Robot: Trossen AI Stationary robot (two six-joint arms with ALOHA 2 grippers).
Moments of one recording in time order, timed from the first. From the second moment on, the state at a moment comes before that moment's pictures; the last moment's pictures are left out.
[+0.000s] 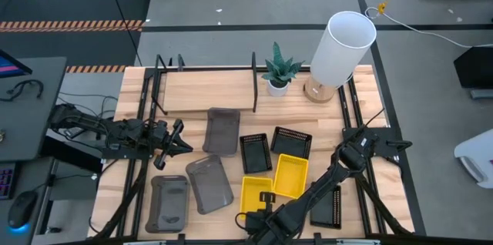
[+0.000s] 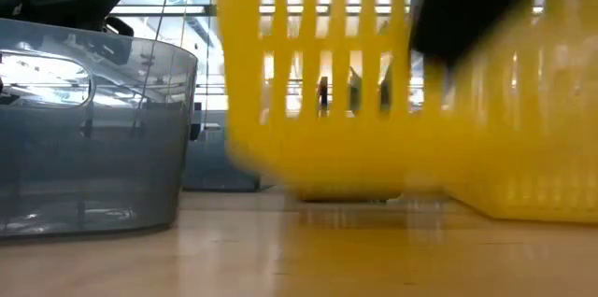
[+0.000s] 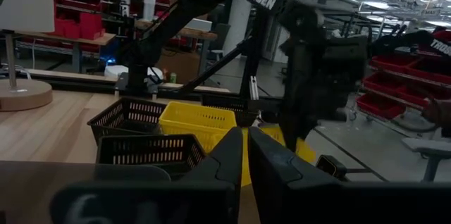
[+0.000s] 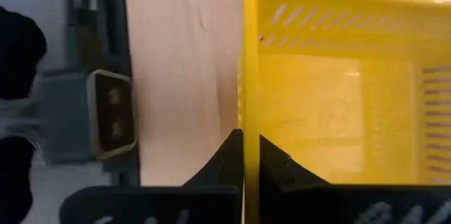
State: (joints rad) left arm -0.24 0.31 0.01 0.39 0.02 -0.20; right arm 0.70 2.37 2.09 -1.01 0.29 0.76
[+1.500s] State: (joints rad) left arm -0.24 0.31 0.01 0.39 0.02 -0.20; right arm 0.78 2.07 1.63 -1.18 0.42 1.10
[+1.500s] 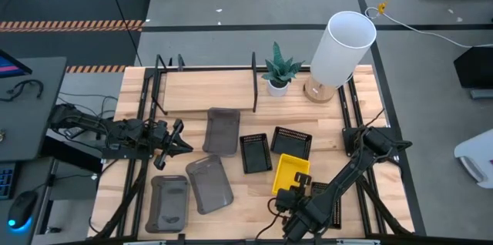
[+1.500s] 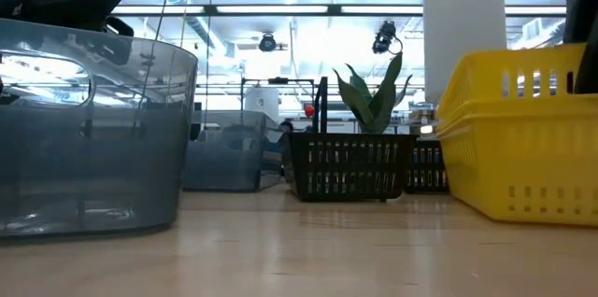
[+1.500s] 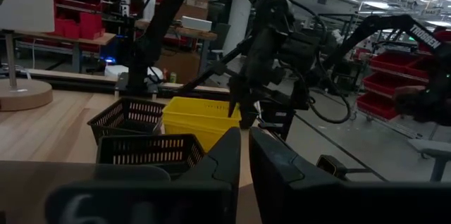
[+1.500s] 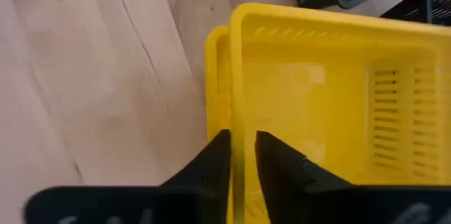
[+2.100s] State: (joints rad) left arm -0.24 0.31 0.01 0.39 0.02 -0.20; right arm 0.75 2.08 1.74 -1.23 0.45 1.08
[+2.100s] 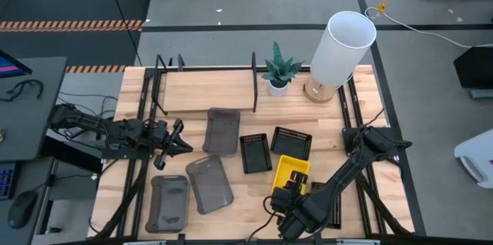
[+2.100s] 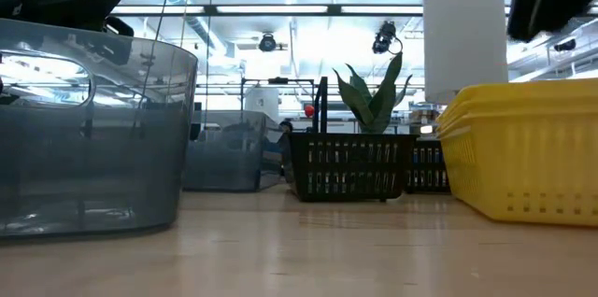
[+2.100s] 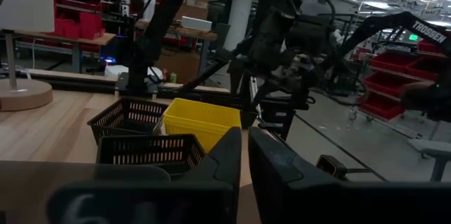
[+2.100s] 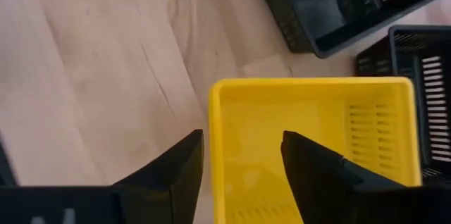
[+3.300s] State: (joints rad) left arm -0.24 0.31 0.01 0.39 0.02 -0.20; right arm 0.66 2.08 1.59 -1.01 0.13 0.99
